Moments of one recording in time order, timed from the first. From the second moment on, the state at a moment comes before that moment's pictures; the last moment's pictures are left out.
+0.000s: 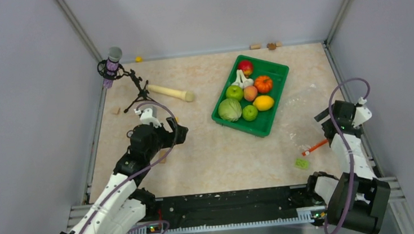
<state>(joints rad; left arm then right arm) -0.41 0.73 0.47 -0.16 0.00 -0.54 -0.35 1.01 0.51 -0.31 0.29 0.65</state>
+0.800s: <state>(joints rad) -0.41 0.72 0.46 -0.12 0.05 -0.53 -0.36 1.04 0.39 -0.09 0.32 0.71</state>
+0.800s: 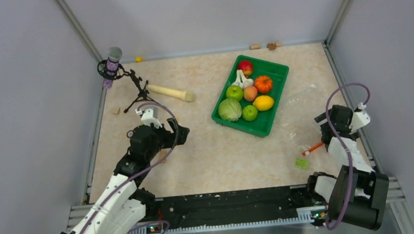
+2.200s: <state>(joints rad) -0.41 0.65 0.42 -0.10 0.04 -0.53 -0.19 0.82 0.84 -0.16 -0.45 0.58</state>
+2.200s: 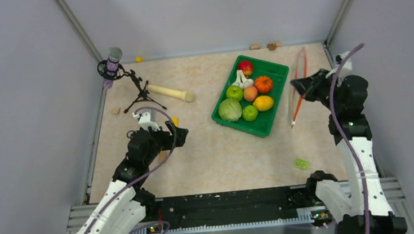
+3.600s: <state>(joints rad) -0.41 0.69 0.66 -0.54 0.22 -0.63 0.91 1.38 0.59 0.47 0.10 1.15</state>
